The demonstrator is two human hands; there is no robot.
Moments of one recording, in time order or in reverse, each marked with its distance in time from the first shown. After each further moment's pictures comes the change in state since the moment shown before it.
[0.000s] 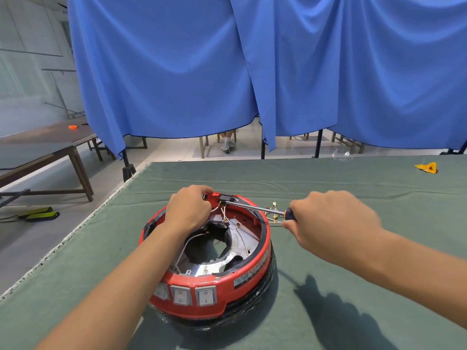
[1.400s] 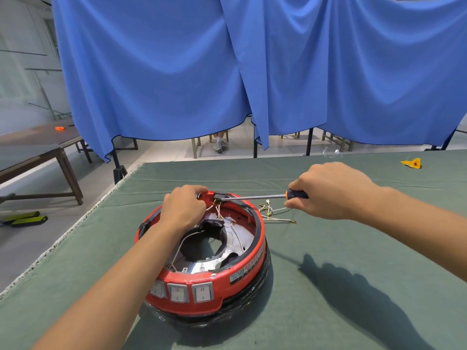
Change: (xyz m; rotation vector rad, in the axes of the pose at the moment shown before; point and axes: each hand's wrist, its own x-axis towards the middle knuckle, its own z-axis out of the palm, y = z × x) left_hand -0.001 -0.001 -0.001 -0.026 -0.021 0.026; right_hand 0.025 0.044 -0.005 0.100 -0.080 -0.051
